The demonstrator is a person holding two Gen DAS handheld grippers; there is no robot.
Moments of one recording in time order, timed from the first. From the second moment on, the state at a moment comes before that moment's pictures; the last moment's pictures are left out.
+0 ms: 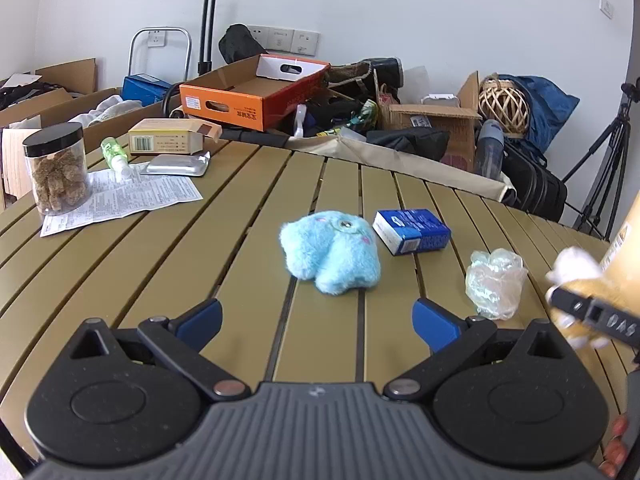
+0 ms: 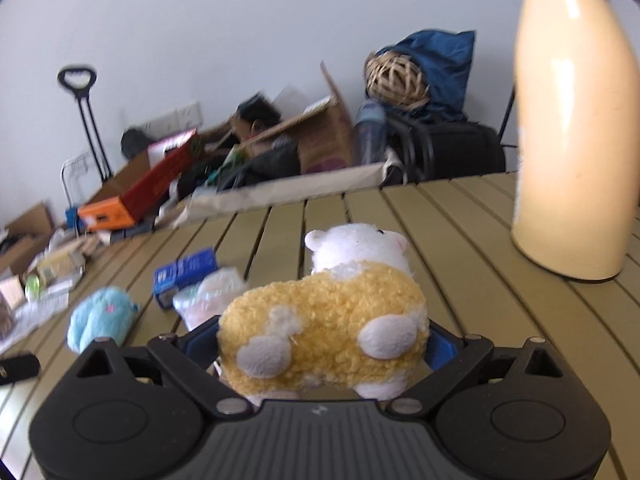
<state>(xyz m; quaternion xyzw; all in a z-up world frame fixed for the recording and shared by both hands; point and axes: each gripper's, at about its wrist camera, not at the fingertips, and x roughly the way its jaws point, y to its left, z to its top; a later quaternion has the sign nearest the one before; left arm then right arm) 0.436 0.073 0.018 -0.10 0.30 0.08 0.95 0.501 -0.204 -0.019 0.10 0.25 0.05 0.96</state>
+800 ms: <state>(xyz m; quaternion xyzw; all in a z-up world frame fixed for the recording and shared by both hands) 0.551 0.054 0.009 -0.01 0.37 0.08 0.93 0.493 -0.275 -0.012 0.19 0.20 0.02 0.96</state>
